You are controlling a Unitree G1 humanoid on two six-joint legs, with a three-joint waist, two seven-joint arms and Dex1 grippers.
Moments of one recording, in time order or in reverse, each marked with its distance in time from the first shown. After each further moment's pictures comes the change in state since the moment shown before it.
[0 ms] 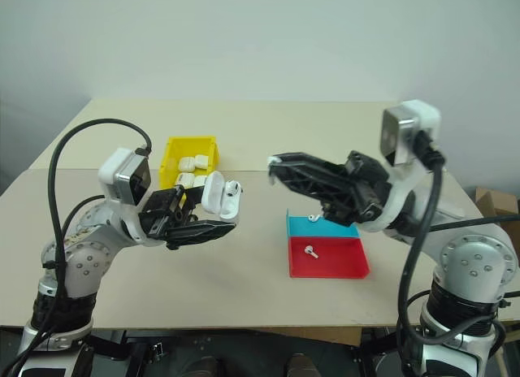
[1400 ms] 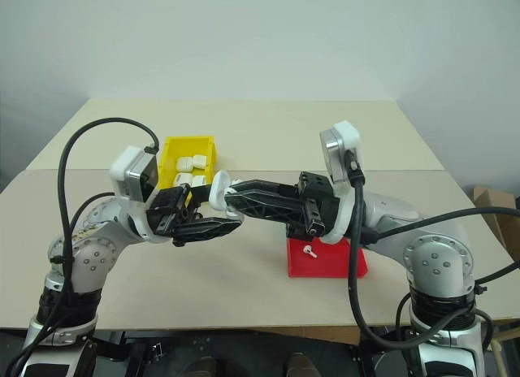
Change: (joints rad) left arm -0.023 -0.007 -0.019 0.033 0.036 0.001 0.001; right arm -0.020 -0.036 0.211 -0.007 -0.037 -0.082 -0.021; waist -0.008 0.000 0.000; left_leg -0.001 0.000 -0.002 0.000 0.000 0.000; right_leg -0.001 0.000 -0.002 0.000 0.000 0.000
